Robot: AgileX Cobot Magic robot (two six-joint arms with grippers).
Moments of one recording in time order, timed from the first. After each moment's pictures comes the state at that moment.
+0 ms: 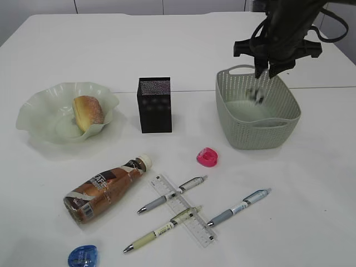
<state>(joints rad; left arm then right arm) -0.19 1.19 -0.80 0.02 0.79 -0.12 0.24 2.04 -1.80 -0.20 0.94 0.40</state>
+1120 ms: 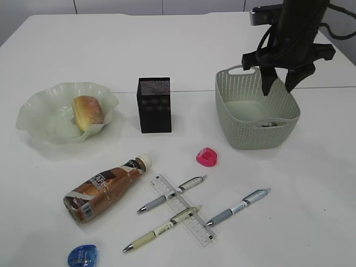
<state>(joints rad) -0.19 1.23 -0.97 0.03 0.92 -0.02 0.24 2.04 -1.86 -0.15 1.23 0.23</state>
